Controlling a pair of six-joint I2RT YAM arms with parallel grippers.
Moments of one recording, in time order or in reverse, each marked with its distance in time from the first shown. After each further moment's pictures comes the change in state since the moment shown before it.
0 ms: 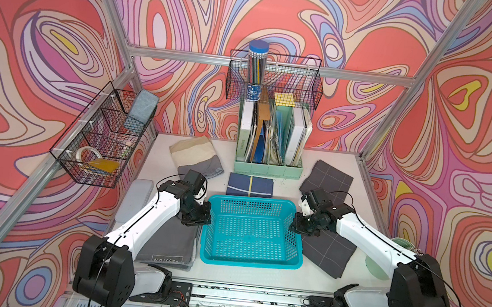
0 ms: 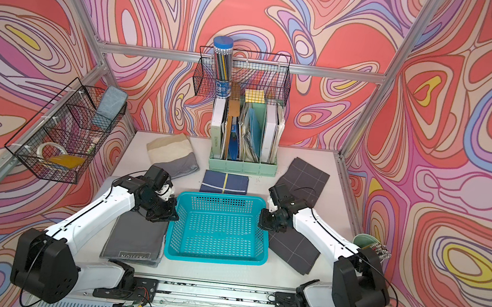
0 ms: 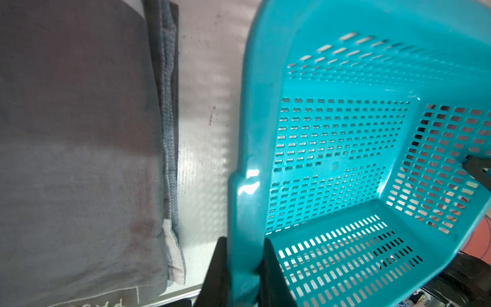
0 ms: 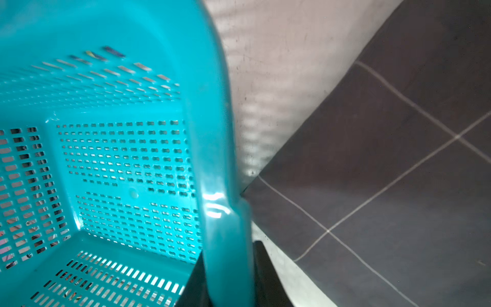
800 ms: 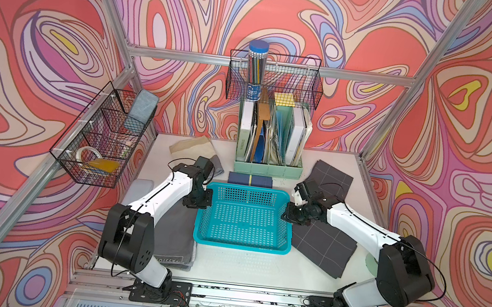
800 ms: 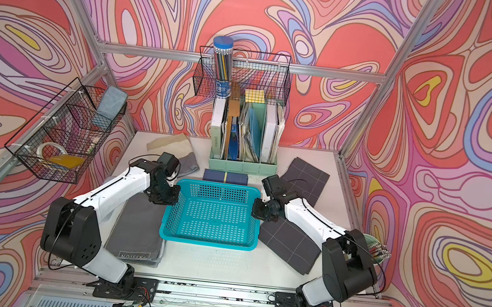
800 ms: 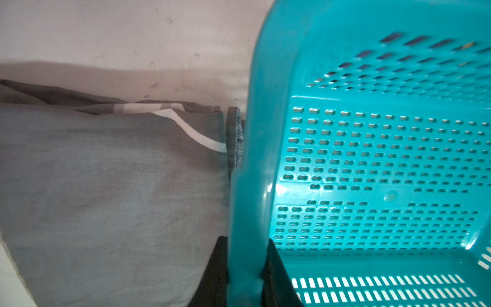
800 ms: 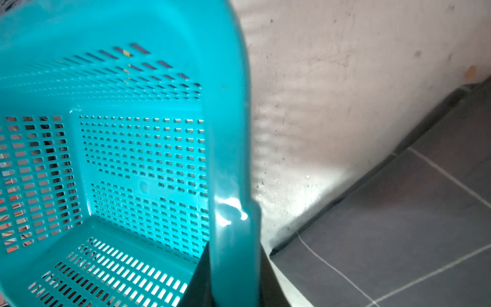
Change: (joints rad) left arm 0.011 0.233 0.203 -0.018 -0.277 0.100; right arm 0.032 0.145 0.103 0.120 -0.007 0.064
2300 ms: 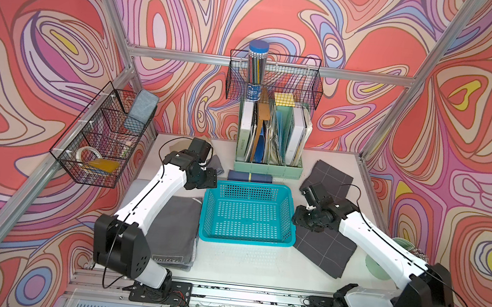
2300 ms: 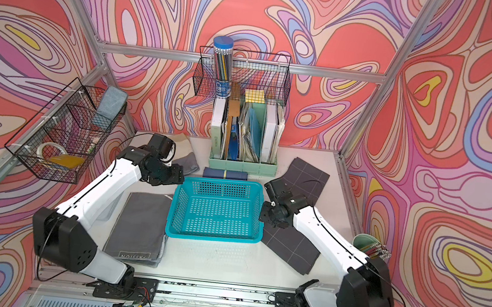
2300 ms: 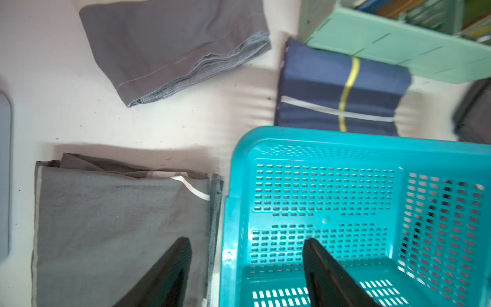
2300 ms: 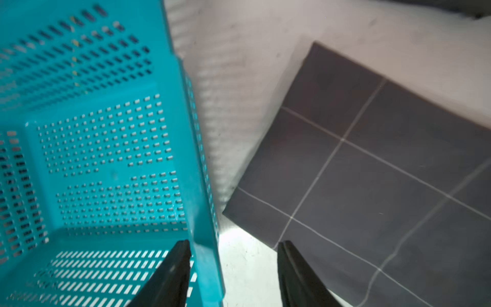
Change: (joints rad) left arm -0.042 -0.104 0.213 0.016 0.004 -0.078; right arm 0.032 -0.238 0.019 -0.274 0.328 0.117
